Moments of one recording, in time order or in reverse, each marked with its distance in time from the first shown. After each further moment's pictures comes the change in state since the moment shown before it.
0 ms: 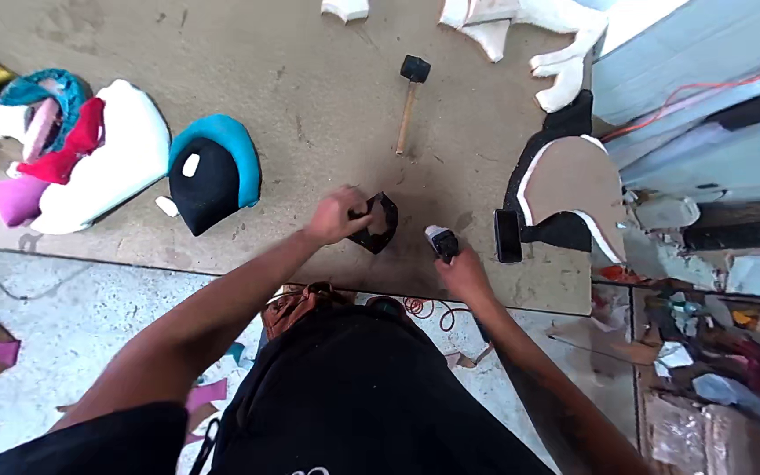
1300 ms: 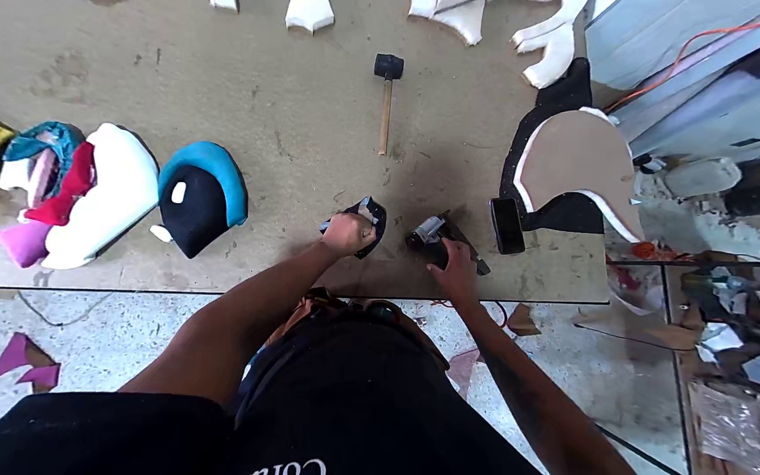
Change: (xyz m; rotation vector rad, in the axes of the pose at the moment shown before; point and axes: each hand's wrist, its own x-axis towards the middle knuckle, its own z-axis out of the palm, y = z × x) left_hand 0.017 0.009 0.075 0.299 -0.165 0.041; right_hand 0.033 0.103 0.063 -0.049 0.177 -0.057
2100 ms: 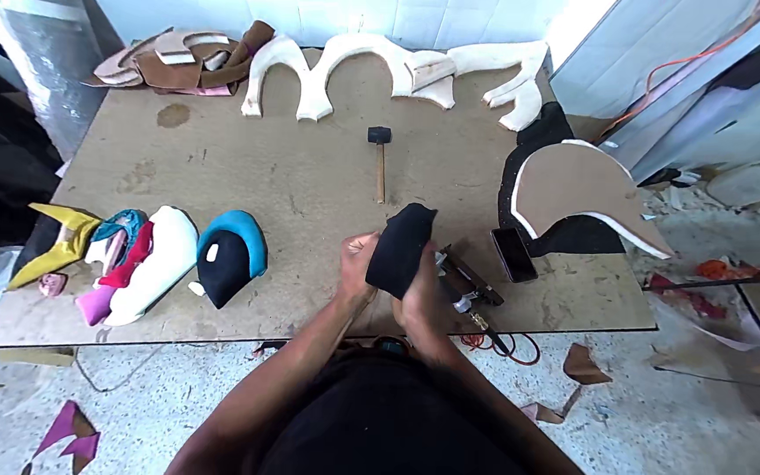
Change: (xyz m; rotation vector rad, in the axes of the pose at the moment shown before) left_hand 0.018 0.155 -0.140 -1.431 0.653 -0.178; right_hand -0.037 -0.214 -0.075 1.798 0.159 0.100
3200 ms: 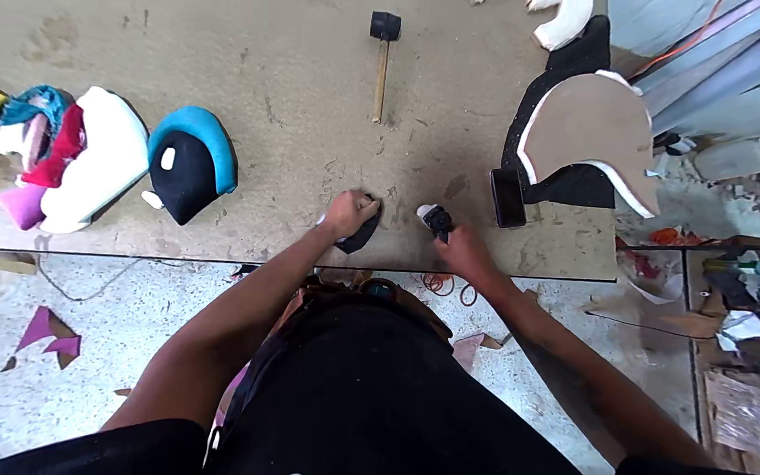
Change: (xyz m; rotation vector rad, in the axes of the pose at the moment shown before) left_hand -0.009 -0.124 -0.098 1.105 -0.533 -0.270; right_hand 0.046 -0.037 -0.177 -1.792 -0.454 -0.019
